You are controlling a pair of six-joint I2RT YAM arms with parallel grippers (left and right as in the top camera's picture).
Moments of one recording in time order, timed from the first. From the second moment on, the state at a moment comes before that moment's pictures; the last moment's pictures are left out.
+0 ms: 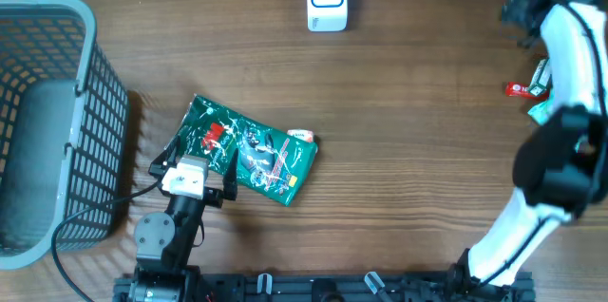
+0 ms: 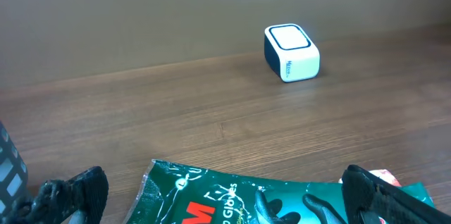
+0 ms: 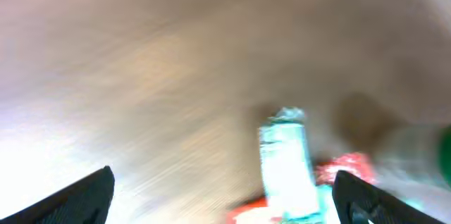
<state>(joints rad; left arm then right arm) -0.10 0.07 0.01 -0.07 0.10 0.07 -0.22 2.06 1.88 -0.82 0.29 0.27</state>
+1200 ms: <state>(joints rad) -0.10 0.07 0.01 -0.07 0.10 0.07 0.76 2.32 1.76 -0.74 -0.35 -0.02</state>
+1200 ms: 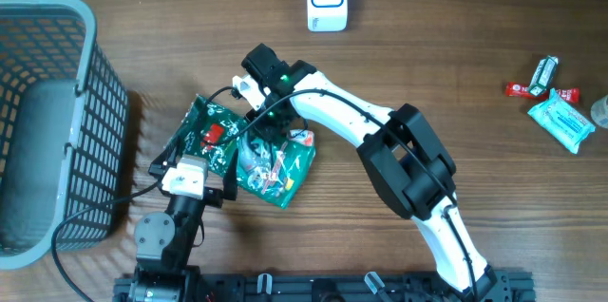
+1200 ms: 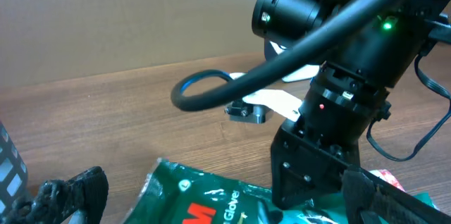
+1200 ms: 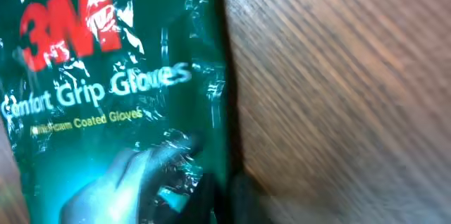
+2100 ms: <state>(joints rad) -0.10 0.07 0.01 -0.07 0.10 0.07 0.34 2.01 1.74 -1.30 -0.08 0.45</state>
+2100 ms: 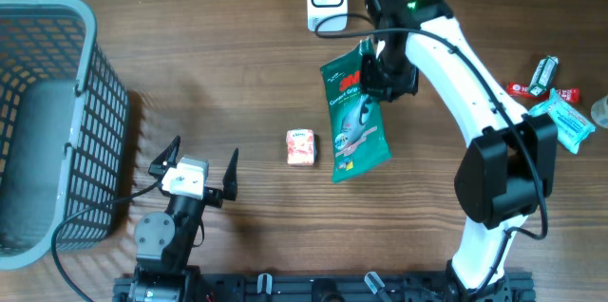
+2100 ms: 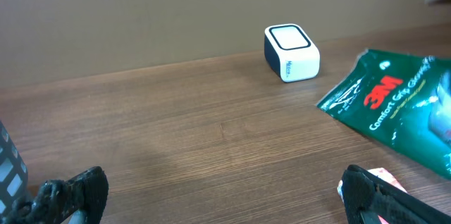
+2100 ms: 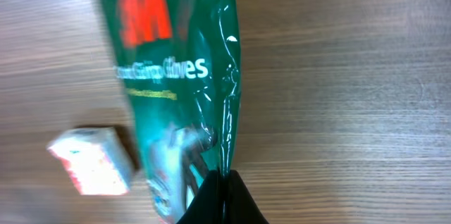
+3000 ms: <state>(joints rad) -0.10 0.07 0.01 -0.07 0.10 0.07 0.43 2.06 1.40 -0.83 0.07 0.36</state>
